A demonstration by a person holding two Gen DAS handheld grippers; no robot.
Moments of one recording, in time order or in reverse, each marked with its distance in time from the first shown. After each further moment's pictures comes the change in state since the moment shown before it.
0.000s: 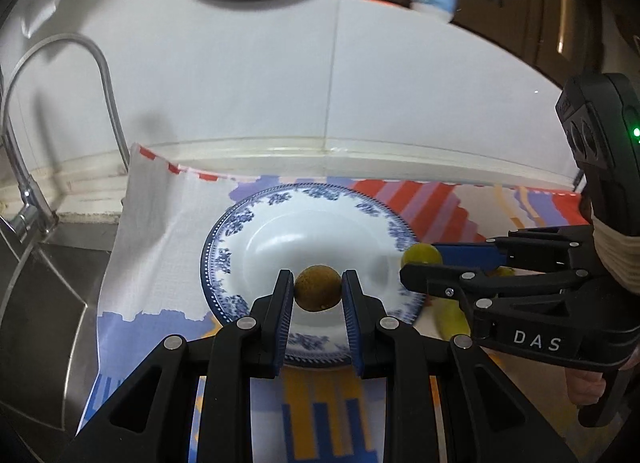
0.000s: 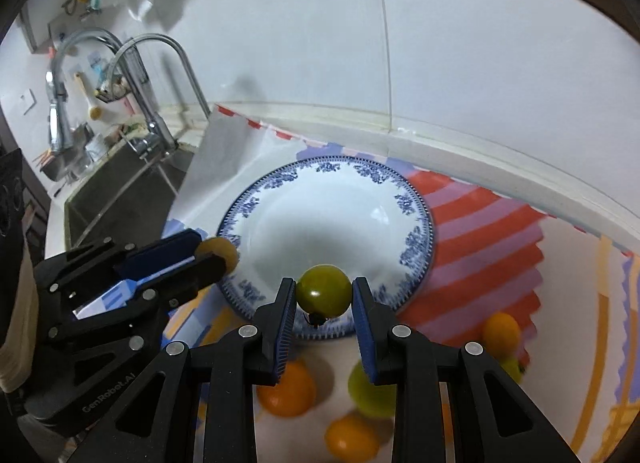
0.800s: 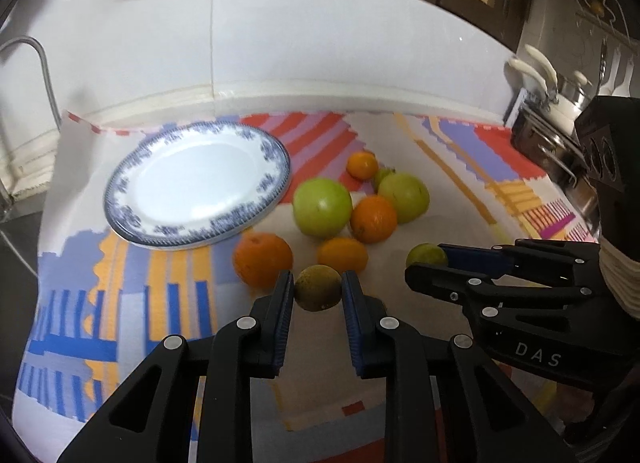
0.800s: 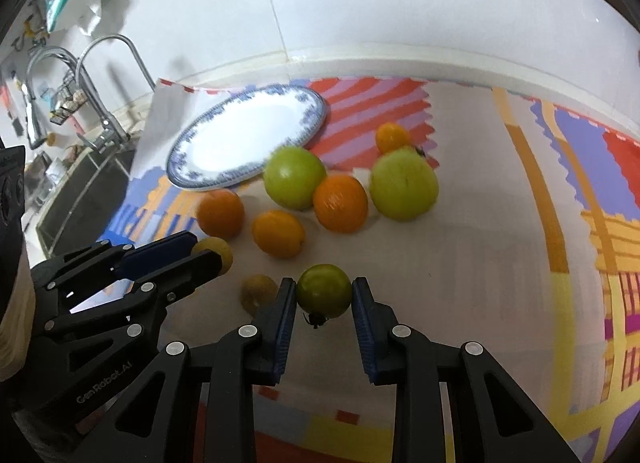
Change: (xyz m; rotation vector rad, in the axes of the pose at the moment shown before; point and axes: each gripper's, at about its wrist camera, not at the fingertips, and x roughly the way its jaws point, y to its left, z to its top) left arm -0.046 -0.091 -0.068 0.108 0.079 -0.165; right arm -0.077 -0.024 -0.136 0.227 -0.010 -0.145
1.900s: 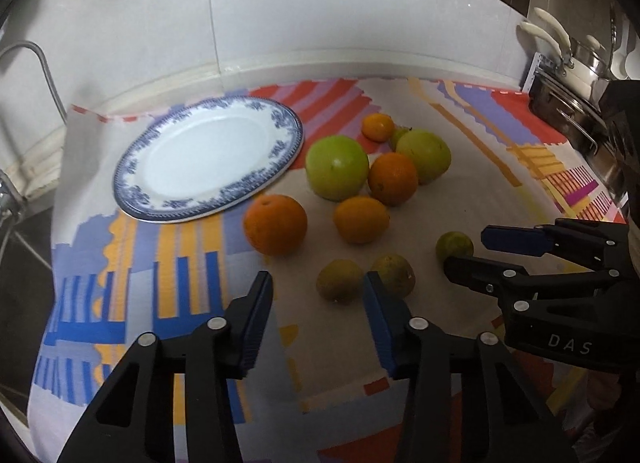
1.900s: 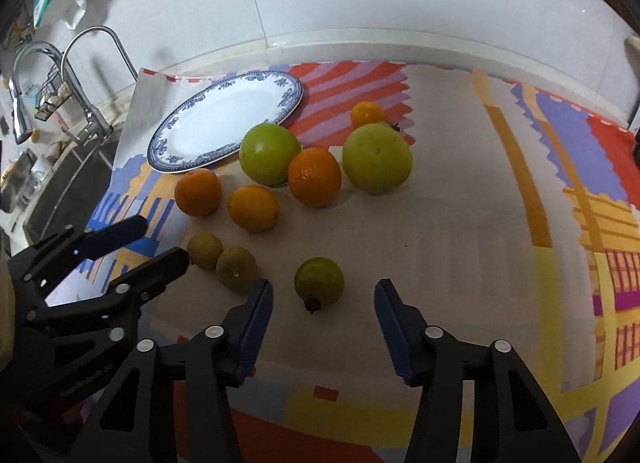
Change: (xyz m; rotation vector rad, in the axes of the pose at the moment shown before) left arm 0.019 -0.008 -0.019 0.049 0.103 0.071; right arm 0.006 -0.012 -0.018 0.035 0.063 -0.073
